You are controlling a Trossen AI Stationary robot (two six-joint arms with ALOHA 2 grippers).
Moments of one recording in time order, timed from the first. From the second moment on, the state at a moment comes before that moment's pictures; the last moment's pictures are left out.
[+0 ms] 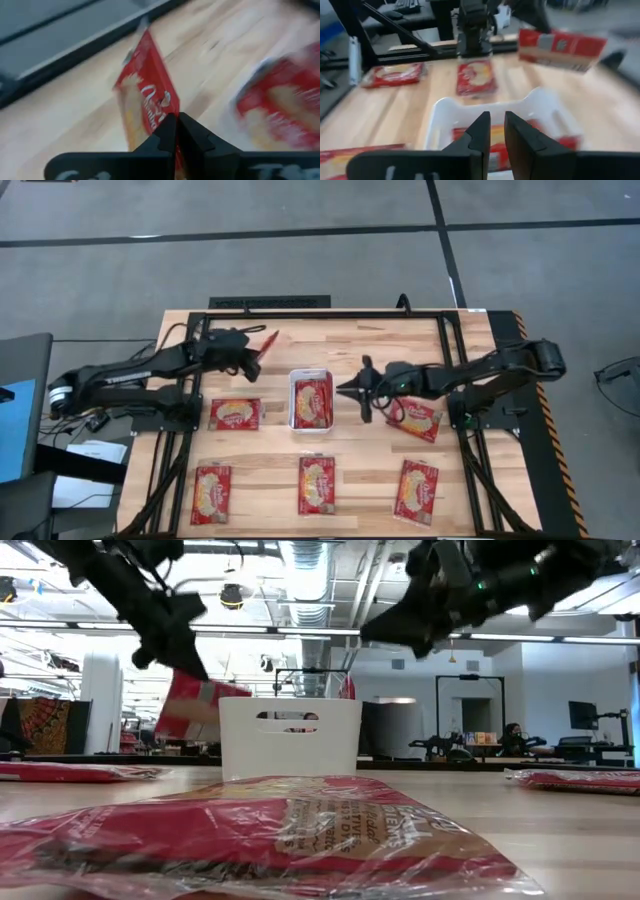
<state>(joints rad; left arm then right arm) 0.38 0.87 0.59 -0.26 -0.23 -0.33 -0.01 1.35 0.62 0.50 0.06 0.03</state>
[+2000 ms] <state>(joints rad) 0.38 1.53 0.47 0.07 -0.17 0.00 -0.11 1.57 1.35 -0.51 0.10 -0.28</state>
